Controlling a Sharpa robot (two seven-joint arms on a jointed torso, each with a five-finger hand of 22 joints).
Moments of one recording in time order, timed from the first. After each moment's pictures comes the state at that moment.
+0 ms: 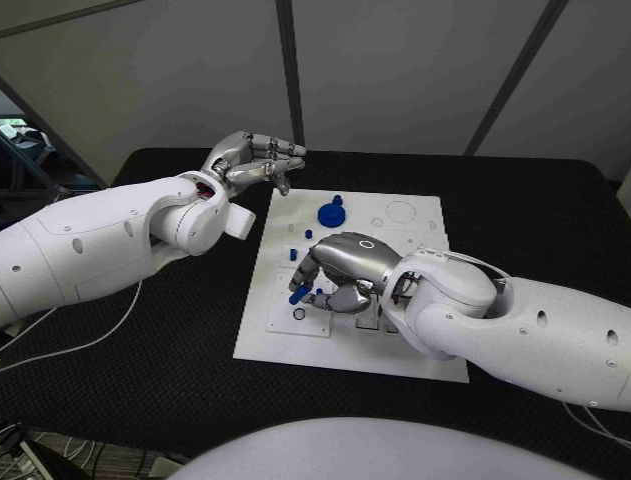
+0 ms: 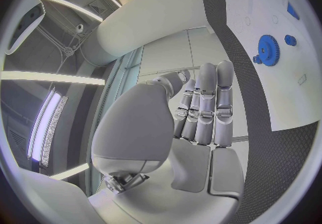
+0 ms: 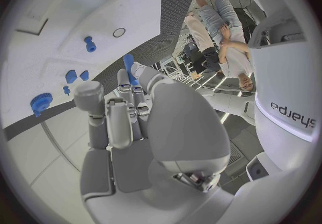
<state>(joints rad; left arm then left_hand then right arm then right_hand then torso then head) 1.12 -0.85 0.09 1.40 -0.28 -0.24 0.31 1.44 -0.16 0.53 0.04 0.15 0.96 0.21 0.14 0.07 0.96 0.13 0.37 0.08 1.18 0.03 0.97 0.39 0.19 1.13 0.13 0.61 1.03 1.05 -0.60 -0.01 1.71 -1.63 -0.24 -0.08 1.45 -0.07 0.42 0.01 0.21 1.14 0.13 0.11 0.09 1.22 0.06 0.20 0.10 1.46 -0.02 1.39 1.27 0.13 1.25 0.08 1.20 0.95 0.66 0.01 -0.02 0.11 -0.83</state>
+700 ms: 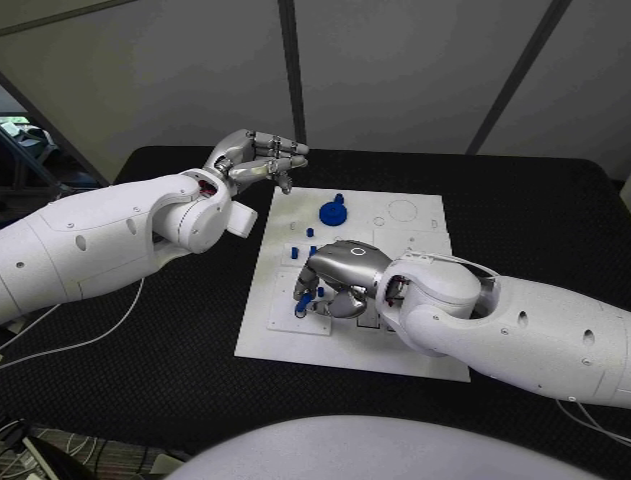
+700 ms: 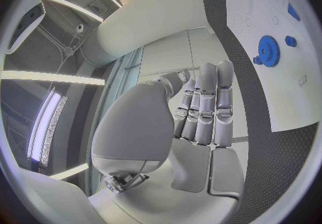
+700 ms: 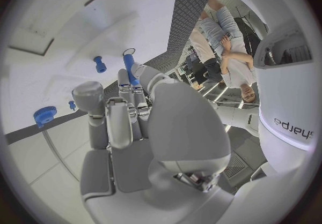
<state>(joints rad) 1.12 -0.85 0.09 1.40 -0.28 -0.24 0.31 1.44 -0.16 0.53 0.04 0.15 0.96 0.21 0.14 0.07 0.96 0.13 0.37 0.08 1.18 0.03 0.97 0.39 0.19 1.13 0.13 0.61 1.03 1.05 -0.56 -0.03 1.65 -1.70 -0.17 -0.09 1.44 -0.08 0.42 0.01 0.21 1.14 0.13 0.11 0.09 1.22 0.06 0.20 0.10 1.46 -0.02 1.39 1.27 0.13 1.25 0.08 1.20 0.95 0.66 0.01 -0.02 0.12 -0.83</state>
